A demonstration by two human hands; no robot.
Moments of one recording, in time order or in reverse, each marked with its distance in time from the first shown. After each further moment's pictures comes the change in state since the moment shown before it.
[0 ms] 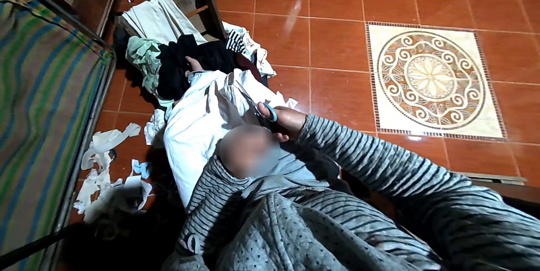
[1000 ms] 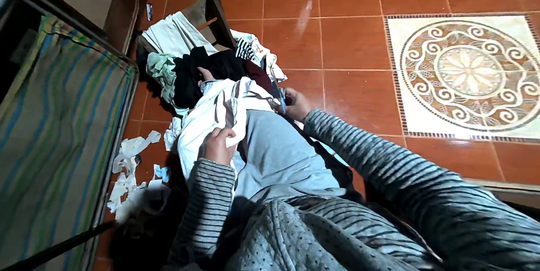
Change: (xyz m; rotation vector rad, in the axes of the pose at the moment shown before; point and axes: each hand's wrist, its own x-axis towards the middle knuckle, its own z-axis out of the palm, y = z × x) left_hand 0.067 -0.024 -0.060 0.285 -0.836 -0.841; right_hand 0.067 0.029 -0.086 -0.456 0.520 -0.521
